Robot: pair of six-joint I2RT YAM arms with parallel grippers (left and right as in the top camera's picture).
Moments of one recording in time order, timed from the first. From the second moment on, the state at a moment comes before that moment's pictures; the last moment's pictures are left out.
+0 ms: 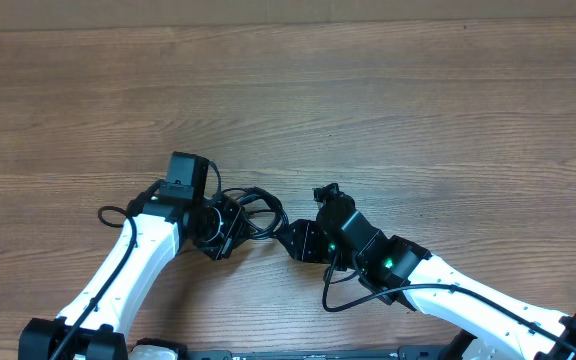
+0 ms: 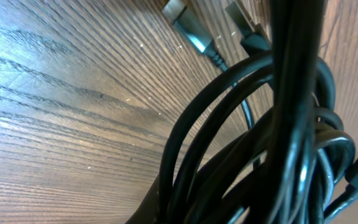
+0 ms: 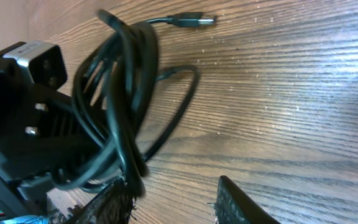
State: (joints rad) left arm -0.20 1.40 0.78 -0.70 0.51 -1.23; right arm 0.84 1.35 0.65 -0.06 -0.17 0.99
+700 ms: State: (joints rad) left arm -0.23 1.40 0.78 -0.69 0.65 -1.23; right arm 0.84 1.35 0.65 -0.06 -0.08 1.07
